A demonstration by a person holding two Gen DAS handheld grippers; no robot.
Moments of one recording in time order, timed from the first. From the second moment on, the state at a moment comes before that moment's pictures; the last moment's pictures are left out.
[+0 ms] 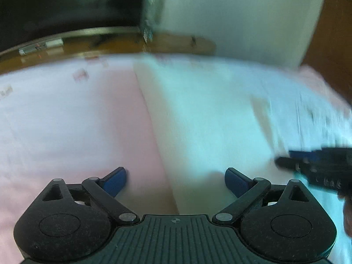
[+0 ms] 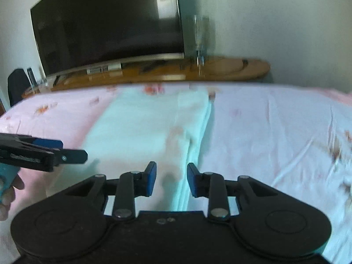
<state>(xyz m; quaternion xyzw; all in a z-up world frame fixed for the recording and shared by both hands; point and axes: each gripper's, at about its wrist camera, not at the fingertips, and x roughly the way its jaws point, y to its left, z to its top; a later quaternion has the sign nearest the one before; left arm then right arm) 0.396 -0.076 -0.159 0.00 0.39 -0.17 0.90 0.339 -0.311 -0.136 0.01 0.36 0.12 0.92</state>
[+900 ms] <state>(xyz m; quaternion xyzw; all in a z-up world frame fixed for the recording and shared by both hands) 0.504 -0.034 -0.184 -0.28 0.44 -0.27 0.81 0.445 -0.404 -0.177 0.38 0.38 0.20 0.82</state>
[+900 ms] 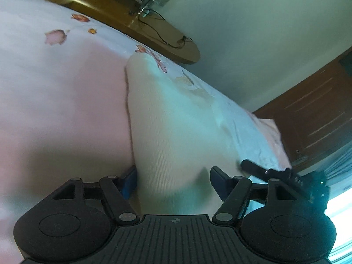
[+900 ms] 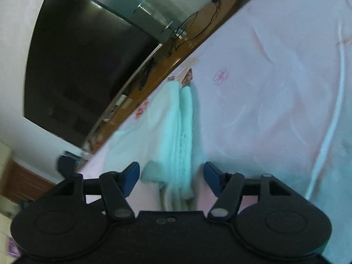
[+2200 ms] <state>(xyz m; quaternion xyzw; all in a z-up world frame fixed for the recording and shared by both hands) 0.331 0.211 -0.152 -0.26 0.42 -0.08 0.87 0.391 -0.091 -0.174 0.27 0.46 0.38 0.76</state>
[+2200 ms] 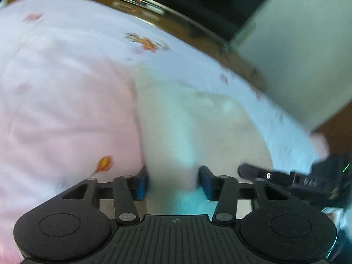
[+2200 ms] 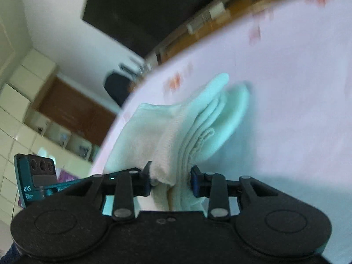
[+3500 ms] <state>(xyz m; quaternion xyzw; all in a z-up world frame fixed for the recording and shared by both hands) 0.282 0.180 -0.127 -0.12 0.34 0.00 0.93 0.346 -0.093 -0.099 -0.08 0.31 0.31 0.89</state>
